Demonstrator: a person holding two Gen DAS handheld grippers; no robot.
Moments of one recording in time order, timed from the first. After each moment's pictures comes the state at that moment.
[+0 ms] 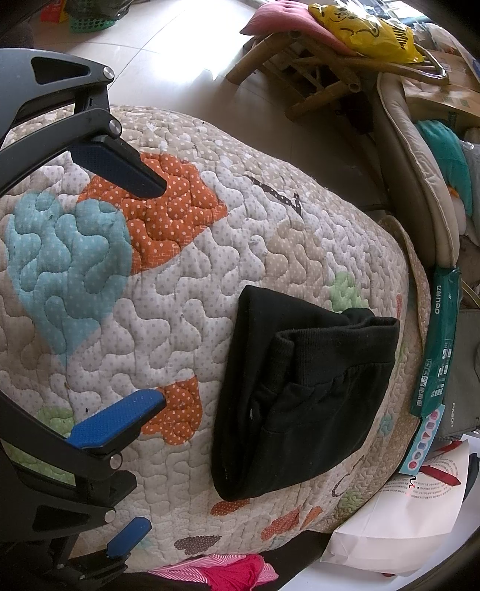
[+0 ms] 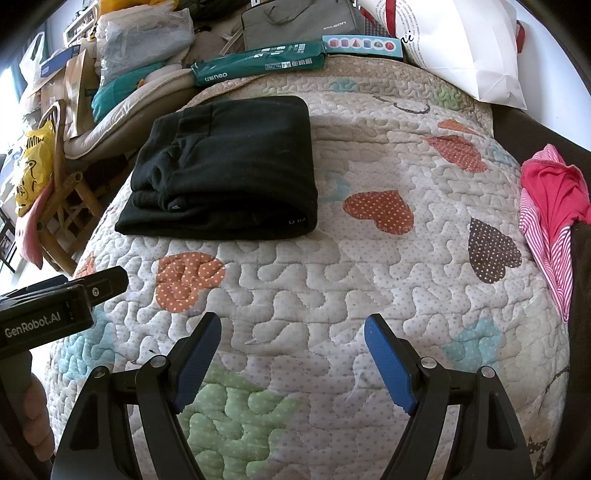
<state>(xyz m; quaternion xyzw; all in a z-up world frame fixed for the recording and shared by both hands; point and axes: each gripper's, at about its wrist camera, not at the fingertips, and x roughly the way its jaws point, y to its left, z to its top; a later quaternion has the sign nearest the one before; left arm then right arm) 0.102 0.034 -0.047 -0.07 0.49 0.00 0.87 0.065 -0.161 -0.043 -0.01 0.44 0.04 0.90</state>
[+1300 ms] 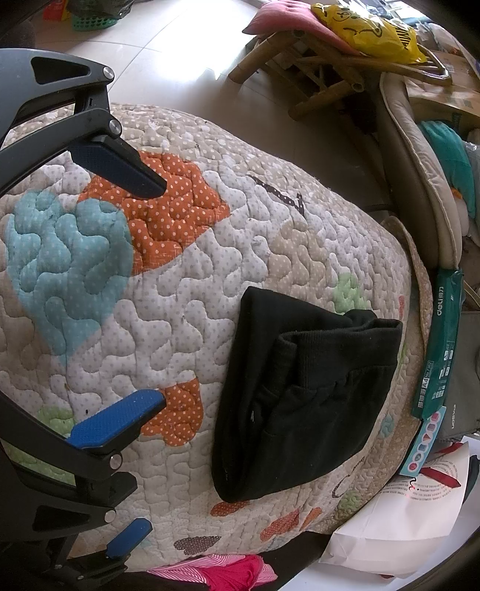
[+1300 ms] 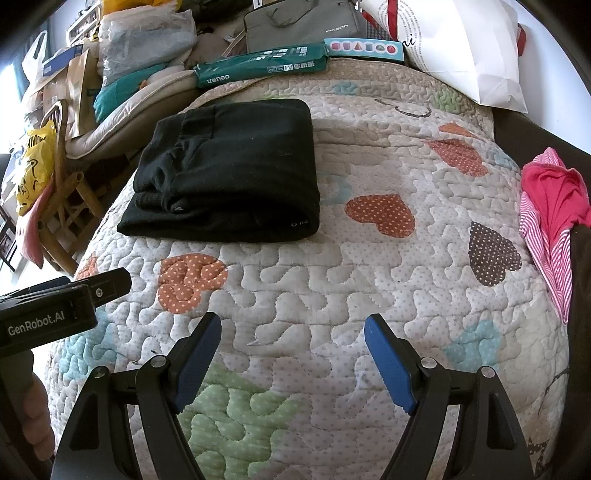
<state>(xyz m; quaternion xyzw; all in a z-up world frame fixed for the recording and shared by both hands) 0.103 0.036 -0.049 -0.07 0.49 0.00 0.87 0.065 -0.161 -0.042 -0.01 0.43 0.04 0.90</state>
